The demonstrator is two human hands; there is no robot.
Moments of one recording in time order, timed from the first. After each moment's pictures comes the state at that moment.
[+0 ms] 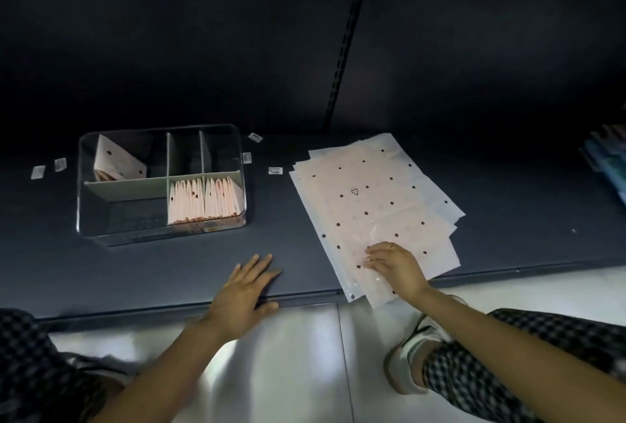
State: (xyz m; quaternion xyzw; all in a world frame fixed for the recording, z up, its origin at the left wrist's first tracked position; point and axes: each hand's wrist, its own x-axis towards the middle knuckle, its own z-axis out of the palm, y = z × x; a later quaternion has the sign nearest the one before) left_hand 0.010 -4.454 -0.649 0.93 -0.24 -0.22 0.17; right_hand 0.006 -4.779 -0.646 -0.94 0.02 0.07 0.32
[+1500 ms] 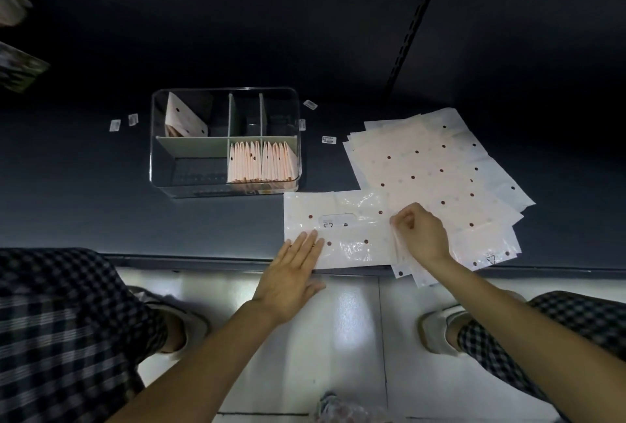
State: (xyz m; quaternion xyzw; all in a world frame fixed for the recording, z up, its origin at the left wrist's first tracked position) left_hand -0.028 -4.450 -0.660 0.95 -0.25 -0.13 0.11; right_hand 0.033 -4.712 -0.627 -0.93 0.17 0.07 0.31
